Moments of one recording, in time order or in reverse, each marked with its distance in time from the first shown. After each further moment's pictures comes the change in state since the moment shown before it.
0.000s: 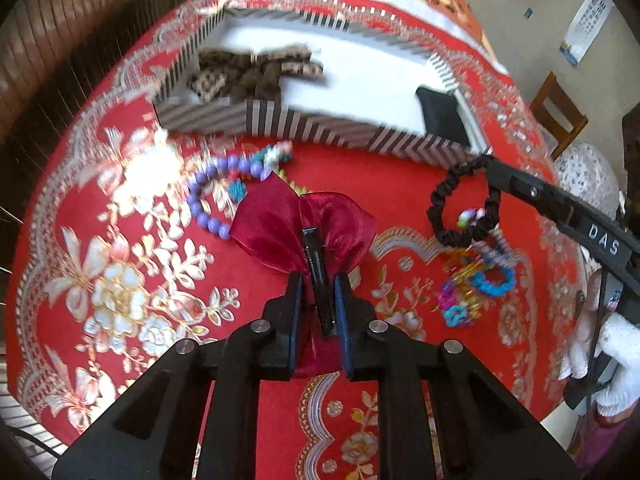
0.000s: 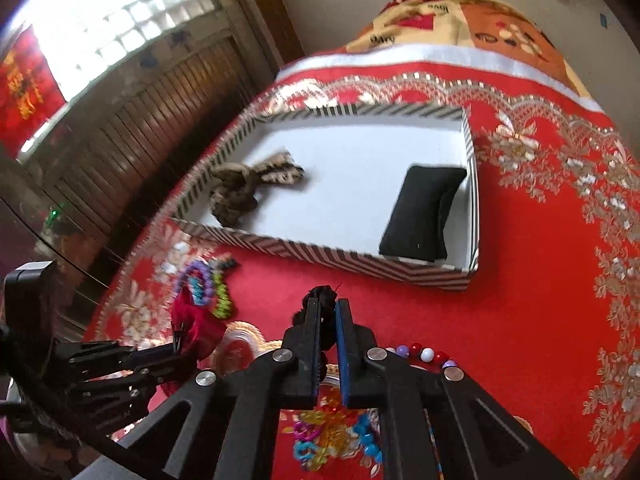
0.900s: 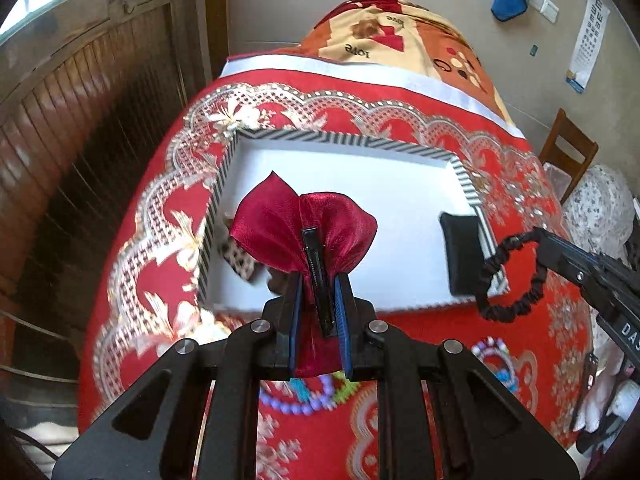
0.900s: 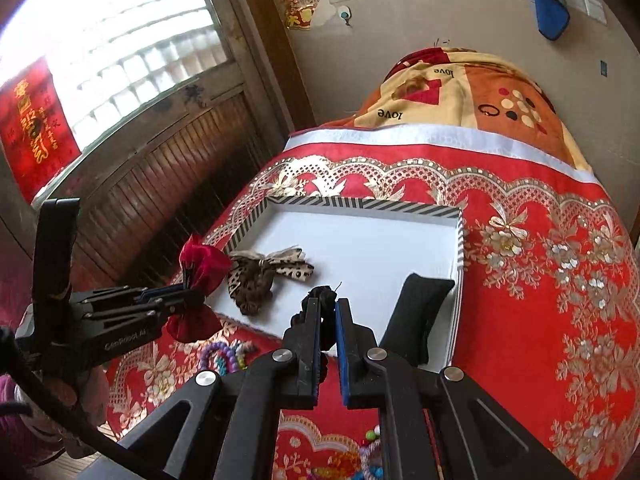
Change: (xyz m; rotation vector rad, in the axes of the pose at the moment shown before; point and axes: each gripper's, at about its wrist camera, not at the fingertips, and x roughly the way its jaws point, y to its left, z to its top) left arm -0.025 0.020 0.128 0.061 -0.158 0.091; right arm -0.027 0.010 0.073 -0.024 -0.124 -0.024
